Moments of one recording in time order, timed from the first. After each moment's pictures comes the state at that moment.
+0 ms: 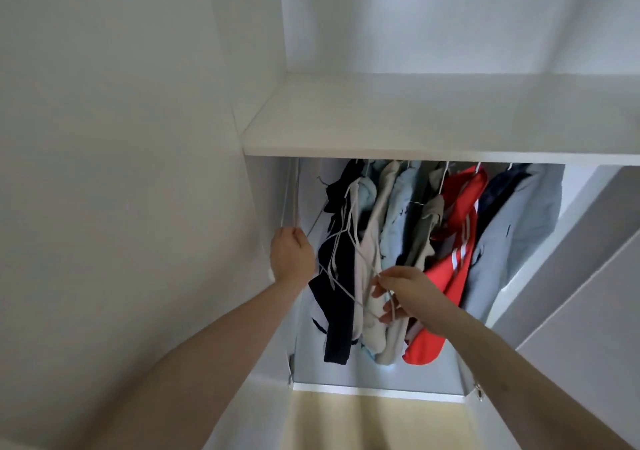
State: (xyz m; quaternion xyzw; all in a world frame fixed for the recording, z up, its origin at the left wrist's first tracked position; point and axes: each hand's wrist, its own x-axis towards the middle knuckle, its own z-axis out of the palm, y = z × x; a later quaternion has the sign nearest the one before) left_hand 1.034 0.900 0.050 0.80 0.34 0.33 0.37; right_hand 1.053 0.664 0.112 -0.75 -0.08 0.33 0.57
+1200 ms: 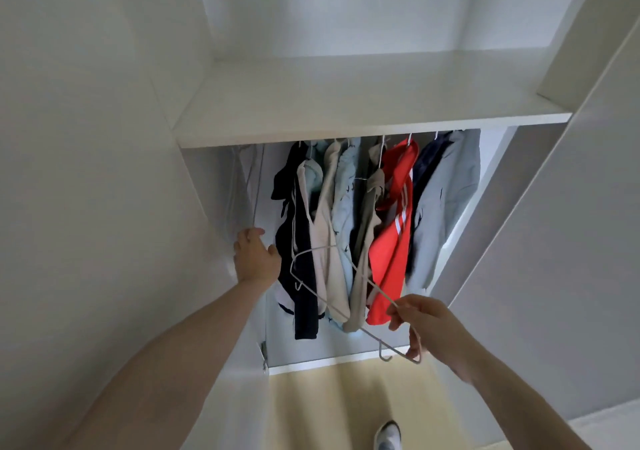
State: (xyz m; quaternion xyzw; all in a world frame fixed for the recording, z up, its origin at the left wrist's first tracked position) left_hand 1.020 0.891 0.026 0.89 0.29 0.16 0.31; right_hand 0.967 0.548 0.094 -0.77 -0.01 0.25 0.58
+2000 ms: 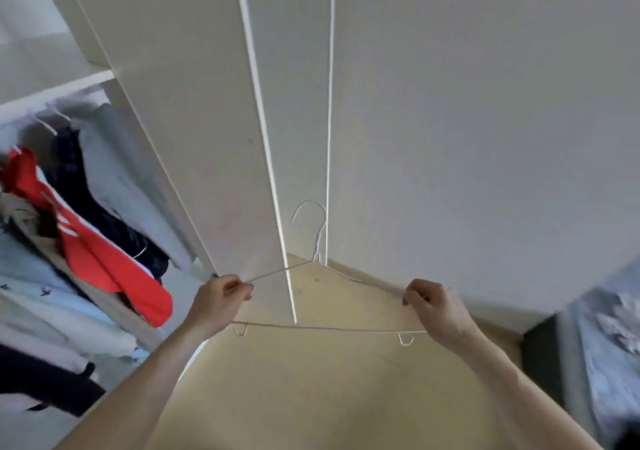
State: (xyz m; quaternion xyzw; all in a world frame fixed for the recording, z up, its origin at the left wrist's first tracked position) left_hand 0.838 0.471 0.031 0.88 -0.20 -0.19 0.38; right_hand 0.558 0.172 0.050 -0.84 0.35 -0.09 0.40
